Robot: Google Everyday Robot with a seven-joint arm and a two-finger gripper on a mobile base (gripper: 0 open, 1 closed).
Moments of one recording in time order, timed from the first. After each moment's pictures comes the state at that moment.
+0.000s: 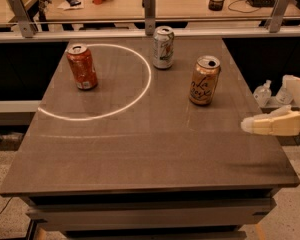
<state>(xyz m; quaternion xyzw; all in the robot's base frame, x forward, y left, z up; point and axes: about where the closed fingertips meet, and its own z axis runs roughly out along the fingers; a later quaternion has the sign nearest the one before) 0.471 -0.247 0.914 -0.30 0.75 0.21 0.55</state>
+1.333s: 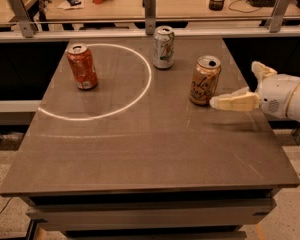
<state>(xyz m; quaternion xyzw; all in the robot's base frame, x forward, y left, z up) 0.574 -0.225 0.880 -0.30 0.73 0.19 0.59</state>
